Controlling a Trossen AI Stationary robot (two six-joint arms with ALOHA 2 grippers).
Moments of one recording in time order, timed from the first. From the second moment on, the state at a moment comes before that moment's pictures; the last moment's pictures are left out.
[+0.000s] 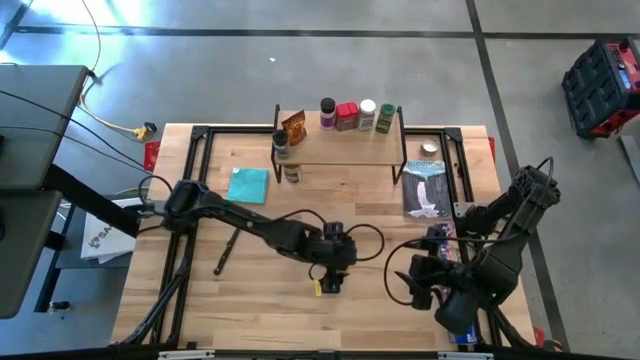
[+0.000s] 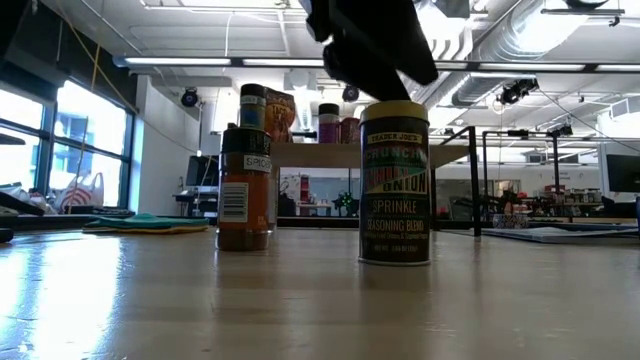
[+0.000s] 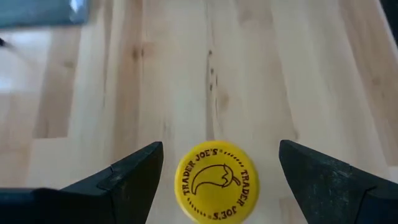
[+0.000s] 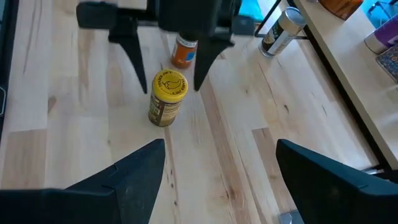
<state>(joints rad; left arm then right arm) -0.31 2.03 1.69 -0.58 -0.21 -0.16 0.90 1.54 1.49 -1.33 0.82 0.94</state>
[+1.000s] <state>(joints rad) -0.28 2.06 1.68 -0.64 -0.15 -0.20 0.90 1.54 1.49 -1.33 0.82 0.94</state>
